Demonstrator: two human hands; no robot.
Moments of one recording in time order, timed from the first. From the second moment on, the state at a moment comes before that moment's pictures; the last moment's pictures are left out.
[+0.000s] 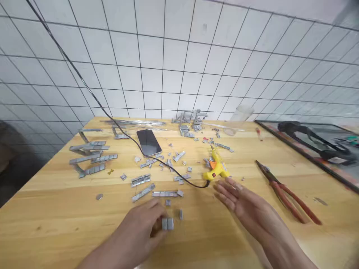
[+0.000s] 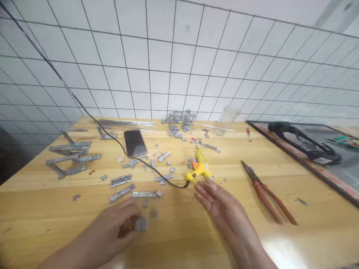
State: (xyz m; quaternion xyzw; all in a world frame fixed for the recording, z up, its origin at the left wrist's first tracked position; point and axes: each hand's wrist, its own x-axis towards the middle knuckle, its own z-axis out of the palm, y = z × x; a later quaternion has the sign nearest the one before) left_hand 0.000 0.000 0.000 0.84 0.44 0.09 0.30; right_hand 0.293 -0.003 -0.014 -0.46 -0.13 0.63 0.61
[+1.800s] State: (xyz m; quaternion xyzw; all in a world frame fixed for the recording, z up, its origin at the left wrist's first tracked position) left_hand 0.001 0.000 0.004 0.82 0.46 0.07 0.35; right_hand 0.277 0.006 0.020 -0.48 -0.72 0.47 0.13
